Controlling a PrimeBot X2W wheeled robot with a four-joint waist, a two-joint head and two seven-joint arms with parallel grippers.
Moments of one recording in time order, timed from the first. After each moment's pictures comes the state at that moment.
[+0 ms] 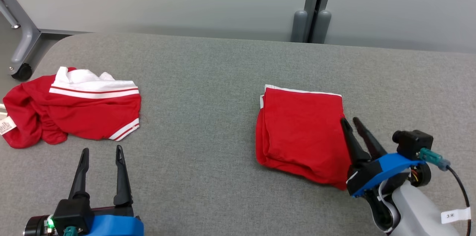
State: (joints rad) left arm 0.03 0.05 0.05 0.10 -0.04 -0.04 -0.26; right arm -0.40 -0.20 0.32 0.62 0.60 0.13 -0.26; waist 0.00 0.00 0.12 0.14
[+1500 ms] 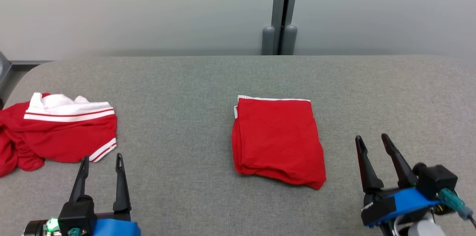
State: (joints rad) left arm 0.04 0.07 0.05 0.15 0.00 -0.03 -0.26; right arm -0.13 -0.12 0.07 0.30 0.27 0.13 -0.26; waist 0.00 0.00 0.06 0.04
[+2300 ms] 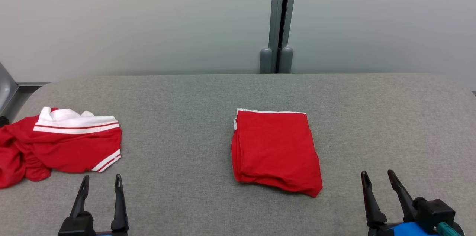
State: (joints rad) left arm 0.09 0.10 0.03 0.20 -0.02 -0.03 -0.26; right arm 0.02 -0.05 -0.03 0.27 0.15 0.13 -0.26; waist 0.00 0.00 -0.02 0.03
